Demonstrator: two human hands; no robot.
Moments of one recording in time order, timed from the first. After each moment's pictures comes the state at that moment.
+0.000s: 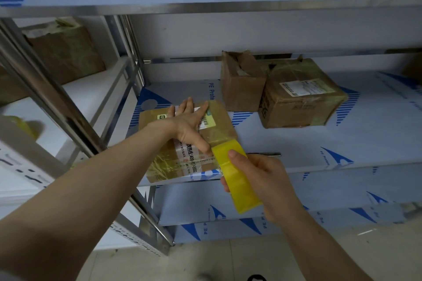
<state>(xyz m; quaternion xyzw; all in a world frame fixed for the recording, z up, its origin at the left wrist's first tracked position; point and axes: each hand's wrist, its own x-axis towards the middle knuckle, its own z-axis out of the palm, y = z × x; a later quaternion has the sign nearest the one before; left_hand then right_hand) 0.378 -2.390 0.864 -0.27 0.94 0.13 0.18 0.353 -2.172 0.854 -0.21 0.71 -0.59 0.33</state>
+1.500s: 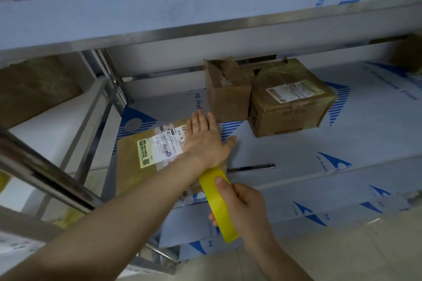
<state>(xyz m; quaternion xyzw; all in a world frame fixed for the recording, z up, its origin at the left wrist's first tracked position) 0.313 -2.339 0.832 -0.31 0.95 0.05 0.07 0.351 -2.196 0.797 -0.15 0.74 -0.59 0.29</state>
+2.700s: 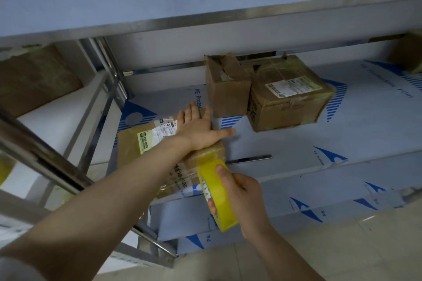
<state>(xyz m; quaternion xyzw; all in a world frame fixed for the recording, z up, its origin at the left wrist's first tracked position) 0.322 -2.366 0.850 -0.30 0.94 0.12 0.08 0.353 -2.189 0.826 -0.10 0.67 -0.64 0.35</state>
